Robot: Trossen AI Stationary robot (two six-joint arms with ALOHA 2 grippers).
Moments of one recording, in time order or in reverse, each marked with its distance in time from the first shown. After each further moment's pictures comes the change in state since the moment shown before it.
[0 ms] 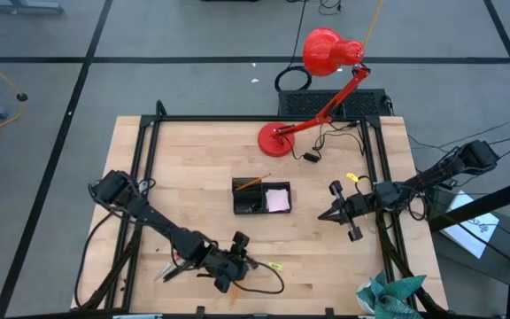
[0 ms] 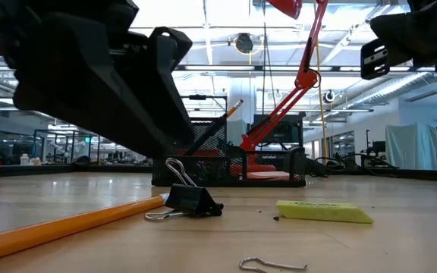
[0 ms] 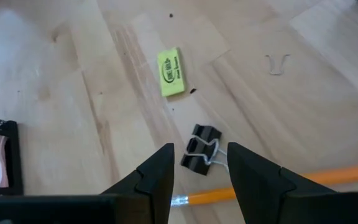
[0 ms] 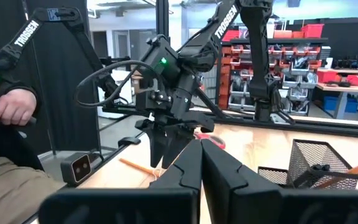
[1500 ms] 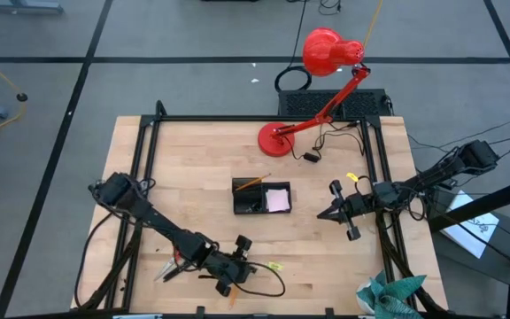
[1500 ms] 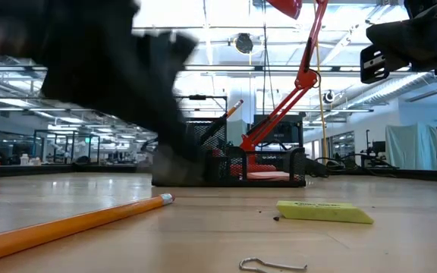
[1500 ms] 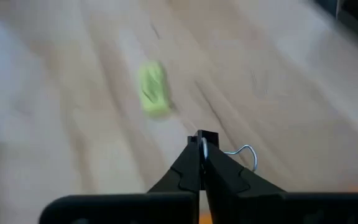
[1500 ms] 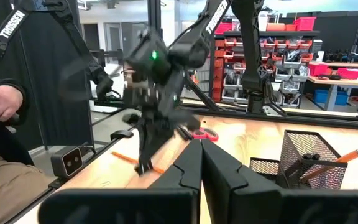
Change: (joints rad) left arm 0.001 0.028 -0.002 0.093 0.044 -0.003; right arm 0.000 0.000 0.000 -0.030 0.031 -0.002
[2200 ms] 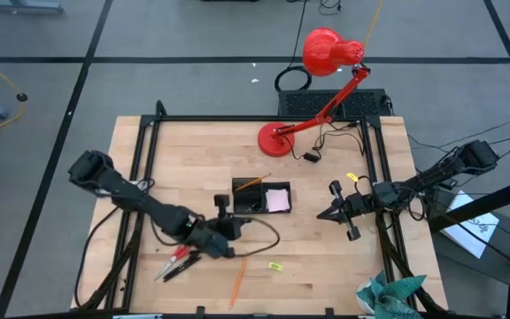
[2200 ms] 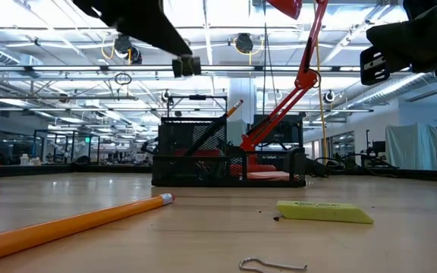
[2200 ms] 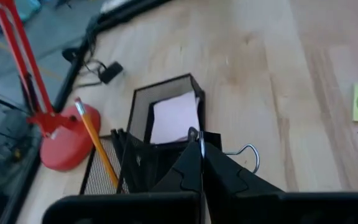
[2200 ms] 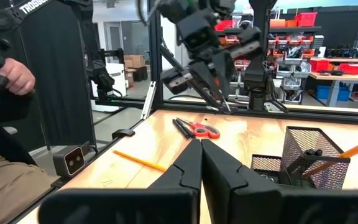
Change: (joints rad) left arm 0.095 -0.323 -0.010 -0.346 -0.429 -0.186; right arm 0.000 0.001 0.000 -0.007 0.000 0.017
